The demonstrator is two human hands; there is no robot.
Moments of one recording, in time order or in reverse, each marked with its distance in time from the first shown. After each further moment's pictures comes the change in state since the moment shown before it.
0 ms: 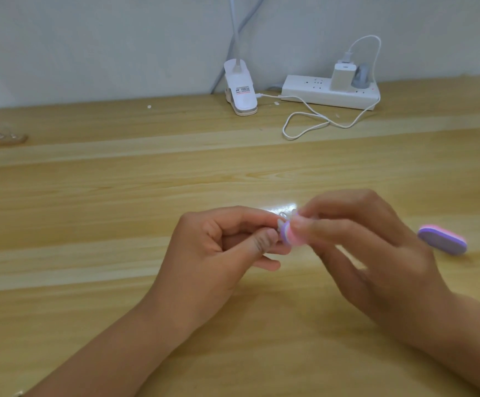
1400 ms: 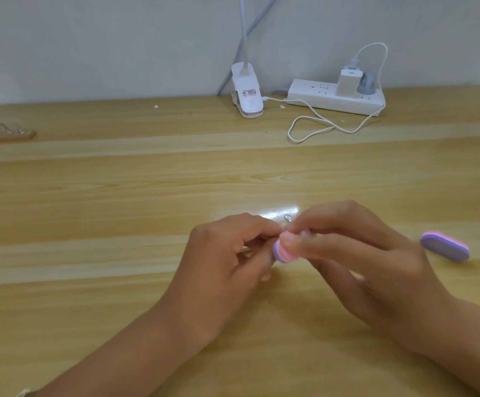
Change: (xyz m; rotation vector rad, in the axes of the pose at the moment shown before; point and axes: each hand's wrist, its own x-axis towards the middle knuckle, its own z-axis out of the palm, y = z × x) left_hand -0.005 -0.002 0.001 0.447 -0.011 0.154; right_hand 0.002 -0.001 0.000 0.128 -0.112 -0.004
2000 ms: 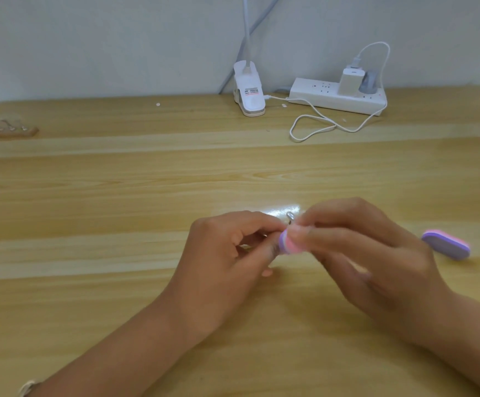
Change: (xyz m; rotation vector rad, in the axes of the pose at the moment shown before) left_hand 0.000 0.000 -0.001 -0.107 0.007 -0.085; right_hand -0.002 0.003 0.001 -0.025 0.051 -0.027
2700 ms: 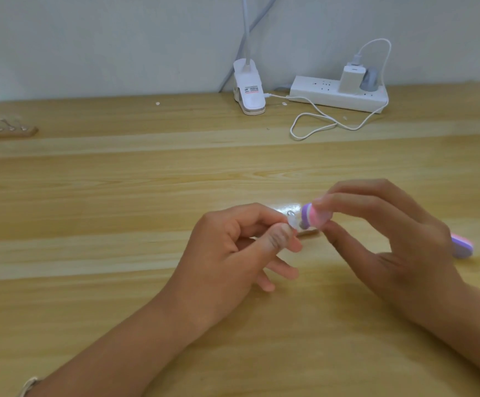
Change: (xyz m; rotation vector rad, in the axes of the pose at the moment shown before) left_hand 0.001 0.000 -0.003 -0.230 -0.106 -0.137; right_hand 0.003 0.008 -0.007 -0.076 0.104 0.071
